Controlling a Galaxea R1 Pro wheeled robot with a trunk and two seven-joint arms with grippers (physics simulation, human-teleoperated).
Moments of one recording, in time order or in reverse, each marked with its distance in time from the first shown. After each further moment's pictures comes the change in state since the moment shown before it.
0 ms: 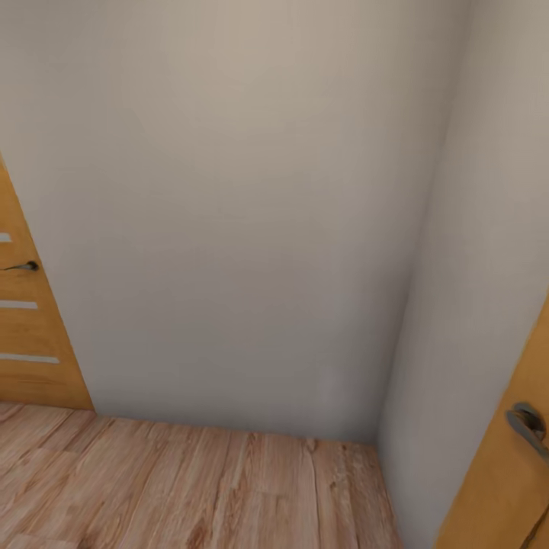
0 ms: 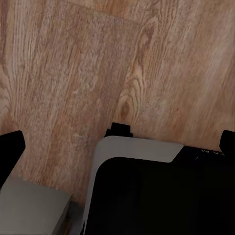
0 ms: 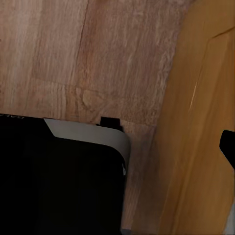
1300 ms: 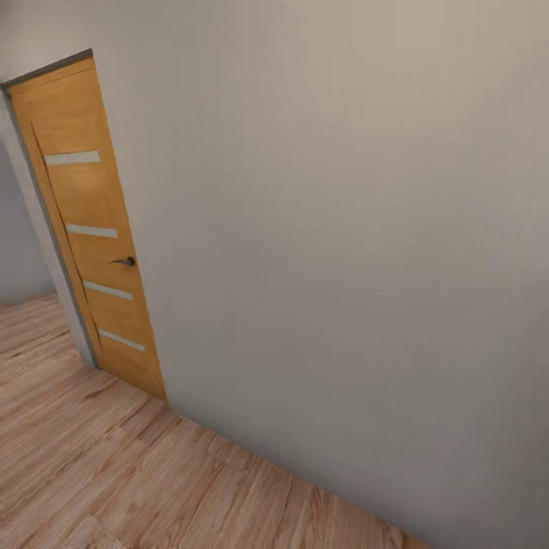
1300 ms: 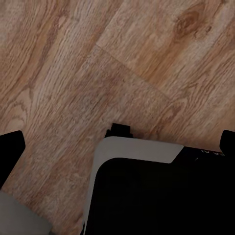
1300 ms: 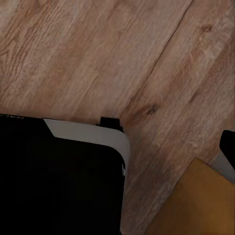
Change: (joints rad) left arm 0.000 0.000 0.000 0.000 0.000 -0.003 0.000; right arm 0.000 0.000 0.000 0.000 0.000 -0.001 0.000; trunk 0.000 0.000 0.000
